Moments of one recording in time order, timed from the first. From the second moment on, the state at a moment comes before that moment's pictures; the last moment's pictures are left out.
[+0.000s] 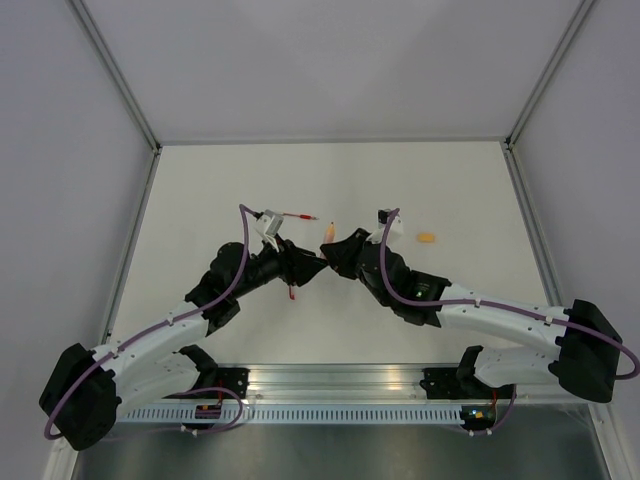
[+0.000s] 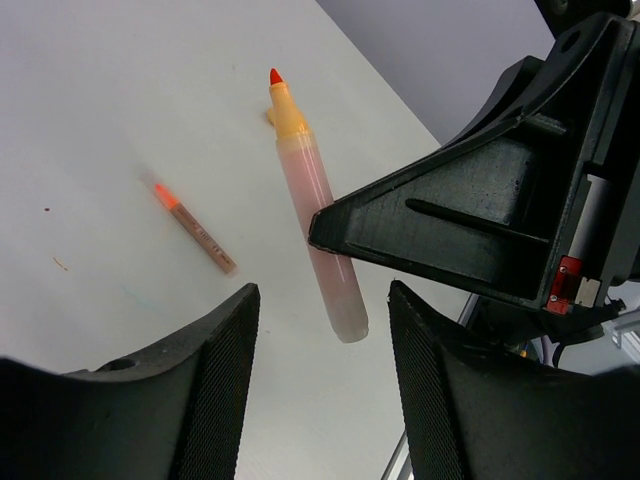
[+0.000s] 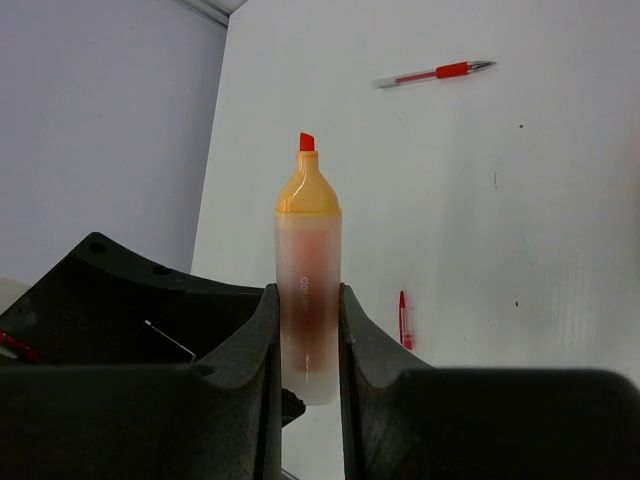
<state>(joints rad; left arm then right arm) -0.68 0.97 0.46 0.41 0.29 -0.52 1.04 1.22 0.78 0.10 0.52 1.04</state>
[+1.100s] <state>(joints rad) -0.68 0.78 0.38 0.62 0.55 -0.63 1.16 0.95 0.59 0.47 0.42 0.65</state>
